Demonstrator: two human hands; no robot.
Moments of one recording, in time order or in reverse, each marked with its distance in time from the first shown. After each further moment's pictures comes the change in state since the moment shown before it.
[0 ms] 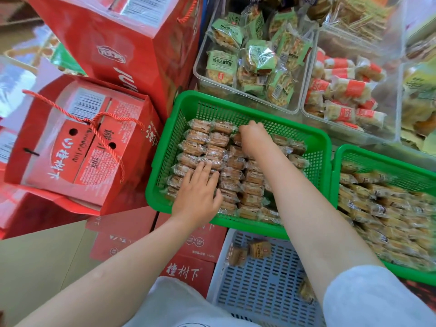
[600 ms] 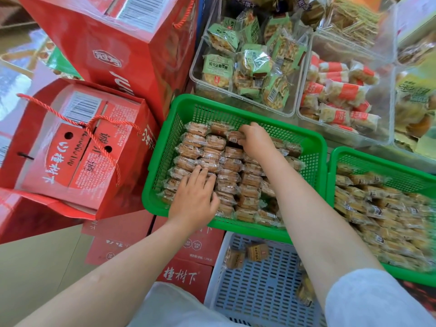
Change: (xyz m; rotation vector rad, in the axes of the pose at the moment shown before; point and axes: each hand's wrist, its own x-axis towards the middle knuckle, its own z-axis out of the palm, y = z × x) left_hand 0.000 -0.001 0.004 0.029 0.038 0.015; right_hand -0.002 0.019 0.009 0.234 0.108 -0.019
